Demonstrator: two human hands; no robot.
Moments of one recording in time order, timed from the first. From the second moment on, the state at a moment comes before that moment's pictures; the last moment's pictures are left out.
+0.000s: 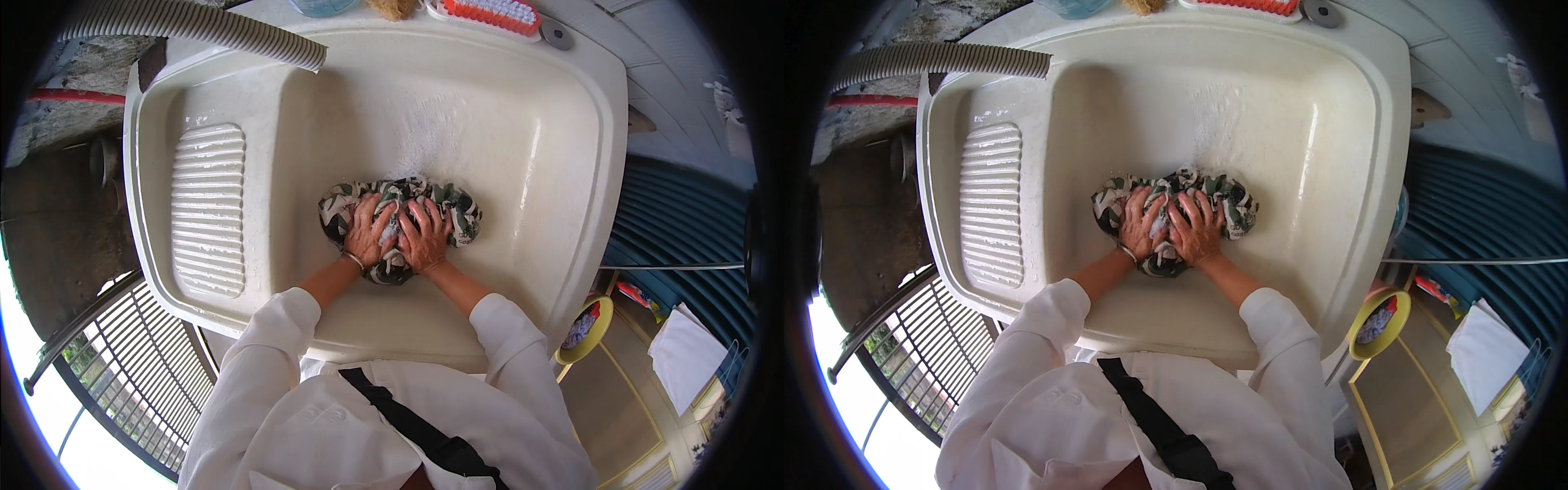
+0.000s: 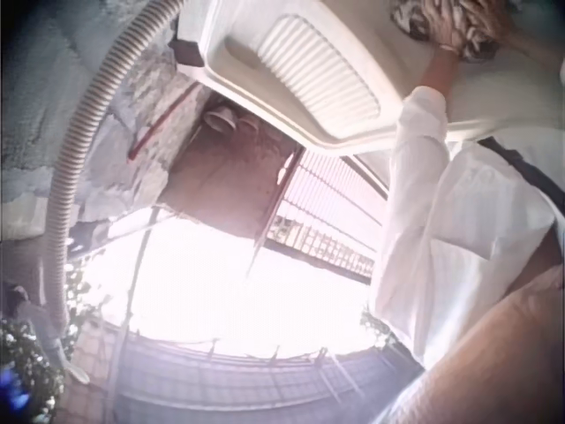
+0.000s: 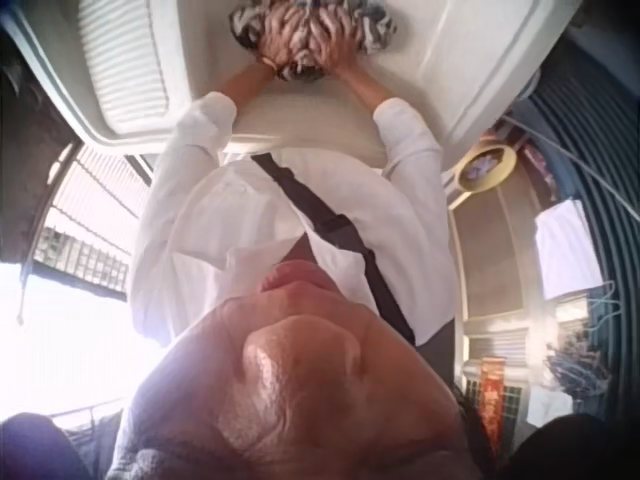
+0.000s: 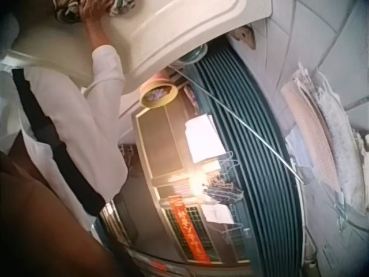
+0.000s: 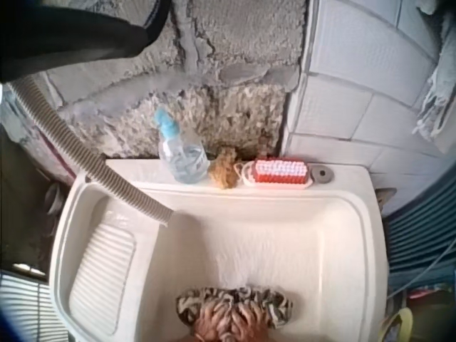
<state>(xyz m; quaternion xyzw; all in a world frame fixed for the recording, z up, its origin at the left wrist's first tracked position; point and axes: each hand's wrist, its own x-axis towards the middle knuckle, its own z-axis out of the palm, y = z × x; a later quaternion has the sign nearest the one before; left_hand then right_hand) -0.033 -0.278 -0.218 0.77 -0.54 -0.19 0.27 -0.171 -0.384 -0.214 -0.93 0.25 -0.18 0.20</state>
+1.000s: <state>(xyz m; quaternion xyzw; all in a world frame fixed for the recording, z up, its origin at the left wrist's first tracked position) -0.020 -0.308 -0.243 0.86 -0.47 -0.19 0.08 -0.139 -0.418 -0.243 -0.93 0.28 -0.16 0.18</state>
